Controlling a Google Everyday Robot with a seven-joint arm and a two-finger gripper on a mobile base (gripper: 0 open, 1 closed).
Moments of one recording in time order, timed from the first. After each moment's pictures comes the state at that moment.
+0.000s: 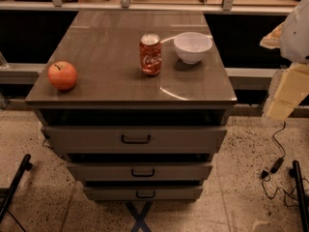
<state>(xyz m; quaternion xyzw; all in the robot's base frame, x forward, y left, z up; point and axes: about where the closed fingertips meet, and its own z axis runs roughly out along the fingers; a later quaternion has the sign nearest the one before) 0.438 -0.217 0.976 -0.60 0.78 -0.03 0.16</state>
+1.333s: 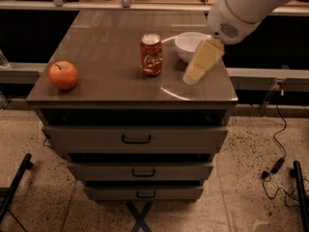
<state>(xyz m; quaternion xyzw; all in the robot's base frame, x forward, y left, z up) 0.563 -0.122 0.968 -0.54 0.79 -0.01 0.28</state>
